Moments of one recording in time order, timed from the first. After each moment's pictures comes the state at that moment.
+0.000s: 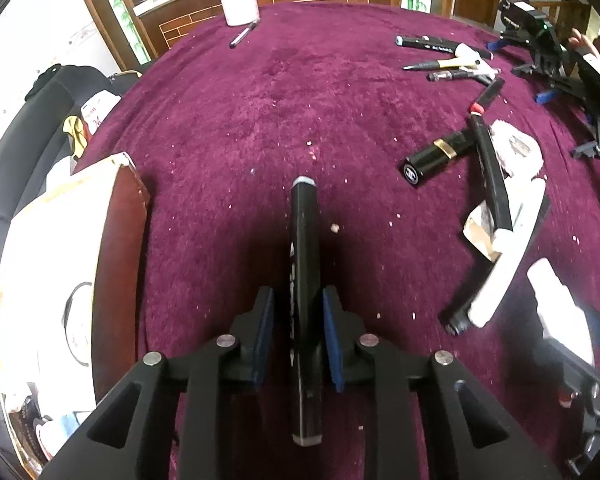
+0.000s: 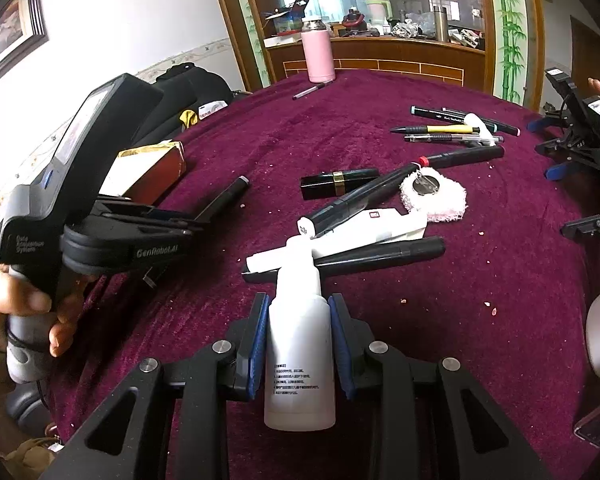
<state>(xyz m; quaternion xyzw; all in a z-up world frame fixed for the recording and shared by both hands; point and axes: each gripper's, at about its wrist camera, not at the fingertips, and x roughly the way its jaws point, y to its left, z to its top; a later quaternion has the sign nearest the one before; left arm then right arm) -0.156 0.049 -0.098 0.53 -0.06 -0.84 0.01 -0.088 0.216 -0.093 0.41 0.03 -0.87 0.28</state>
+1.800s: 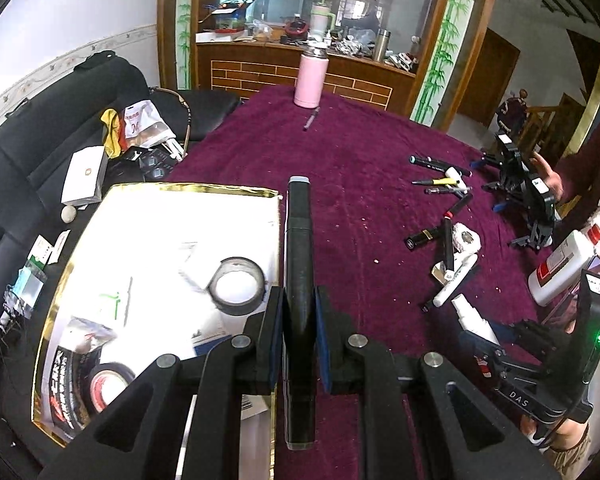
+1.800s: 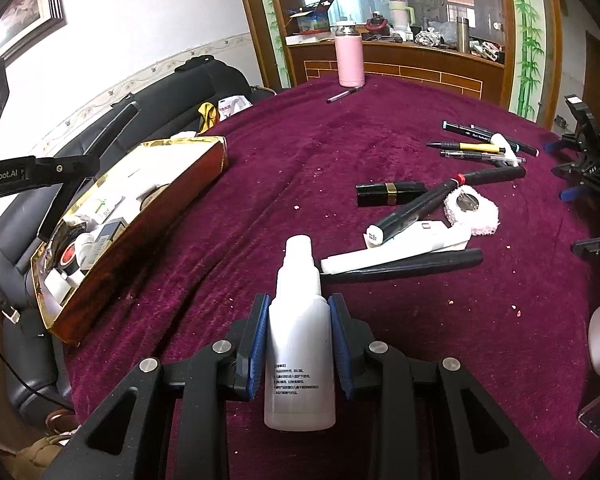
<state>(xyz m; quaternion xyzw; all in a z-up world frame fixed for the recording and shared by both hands) -0.047 -0.062 0.011 0.42 0.08 -0.91 0.00 -0.060 0.181 -0.073 0.41 0.05 -0.86 0.30</state>
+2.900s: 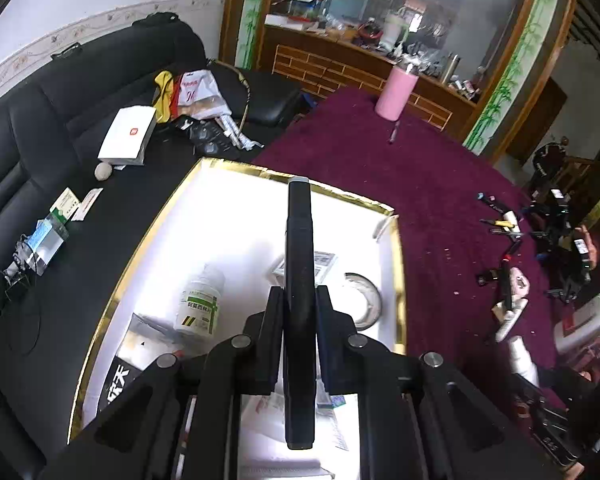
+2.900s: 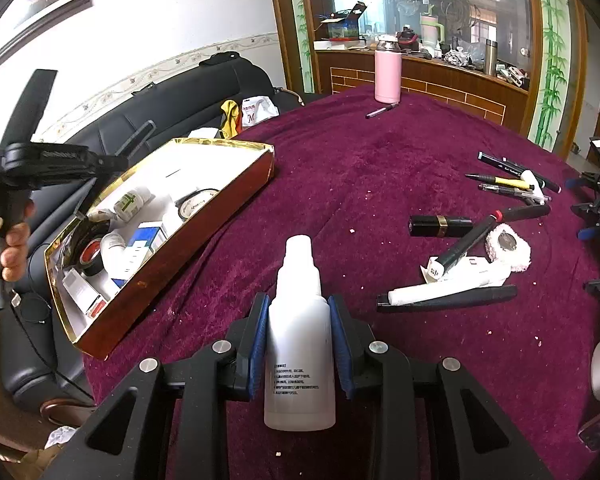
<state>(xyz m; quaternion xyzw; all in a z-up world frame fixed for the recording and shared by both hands) -0.056 -0.172 -0.012 0.43 0.15 -0.89 0.07 -0.044 0.132 -0.056 0.39 0.08 -0.86 0.32</state>
